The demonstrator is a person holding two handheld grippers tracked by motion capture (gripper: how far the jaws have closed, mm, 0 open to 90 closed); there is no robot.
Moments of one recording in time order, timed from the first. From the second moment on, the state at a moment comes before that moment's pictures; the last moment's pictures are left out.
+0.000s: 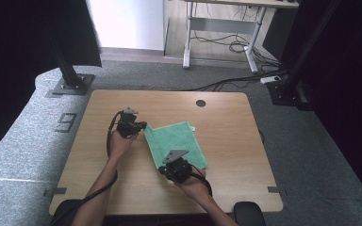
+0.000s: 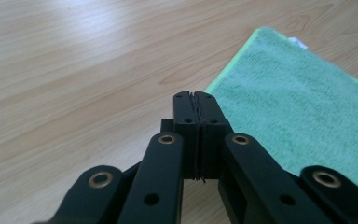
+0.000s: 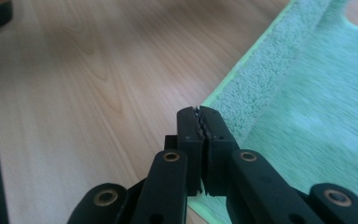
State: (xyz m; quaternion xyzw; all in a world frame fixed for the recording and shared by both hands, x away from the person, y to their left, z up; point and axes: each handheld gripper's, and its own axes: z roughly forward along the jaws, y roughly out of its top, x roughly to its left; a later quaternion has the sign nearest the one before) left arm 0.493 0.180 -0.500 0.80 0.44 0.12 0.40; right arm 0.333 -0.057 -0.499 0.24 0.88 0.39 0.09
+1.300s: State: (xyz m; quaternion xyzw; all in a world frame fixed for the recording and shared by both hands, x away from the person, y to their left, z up) left arm 0.539 0.058 -0.496 0.84 0.38 0.13 0.37; right arm 0.351 -0.159 -0.501 0.34 0.85 0.39 0.13
